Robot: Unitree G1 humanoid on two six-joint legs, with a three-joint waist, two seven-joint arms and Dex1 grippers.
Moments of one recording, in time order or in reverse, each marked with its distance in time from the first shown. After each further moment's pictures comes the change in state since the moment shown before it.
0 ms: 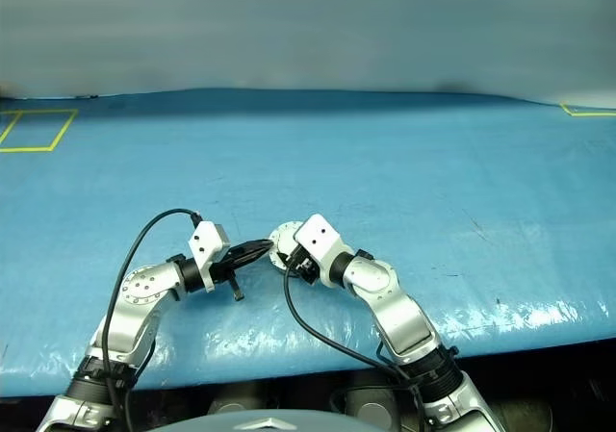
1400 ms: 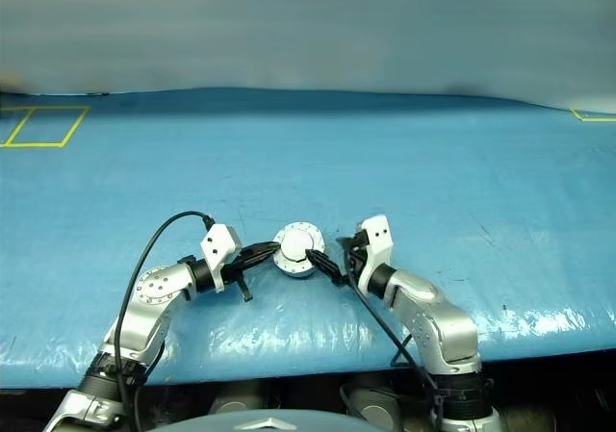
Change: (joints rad) left arm -0.021 -0.026 -0.057 0.052 0.050 -0.012 0.042; right arm 0.159 0.072 -0.428 -0.055 0.542 0.314 0.036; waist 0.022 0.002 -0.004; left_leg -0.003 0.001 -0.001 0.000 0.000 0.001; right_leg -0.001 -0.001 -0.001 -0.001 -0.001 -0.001
